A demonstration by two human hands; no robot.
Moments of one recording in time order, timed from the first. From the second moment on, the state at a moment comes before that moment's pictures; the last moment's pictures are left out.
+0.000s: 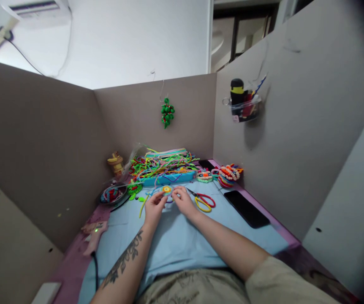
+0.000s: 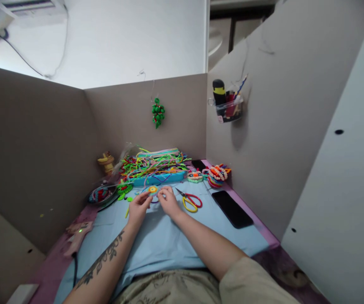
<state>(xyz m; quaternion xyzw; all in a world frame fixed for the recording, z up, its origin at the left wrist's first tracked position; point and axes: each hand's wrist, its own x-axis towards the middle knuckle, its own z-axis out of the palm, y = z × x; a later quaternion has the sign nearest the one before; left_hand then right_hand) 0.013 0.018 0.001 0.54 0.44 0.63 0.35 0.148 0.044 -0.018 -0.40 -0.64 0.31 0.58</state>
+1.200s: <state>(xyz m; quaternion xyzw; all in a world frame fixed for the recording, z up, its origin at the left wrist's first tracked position) 0.014 0.014 0.004 0.56 0.46 0.59 0.36 0.147 0.046 -0.018 -0.38 -0.54 0.47 0.59</state>
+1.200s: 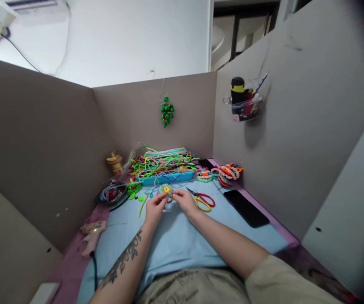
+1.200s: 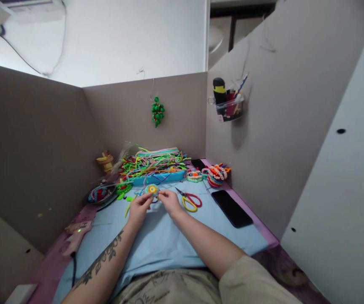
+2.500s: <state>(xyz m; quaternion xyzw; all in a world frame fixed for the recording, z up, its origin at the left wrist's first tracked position) 0.014 0.019 0.002 0.52 0.45 0.62 0.37 0.146 0.044 -0.016 -0.41 -0.57 0.41 0.58</state>
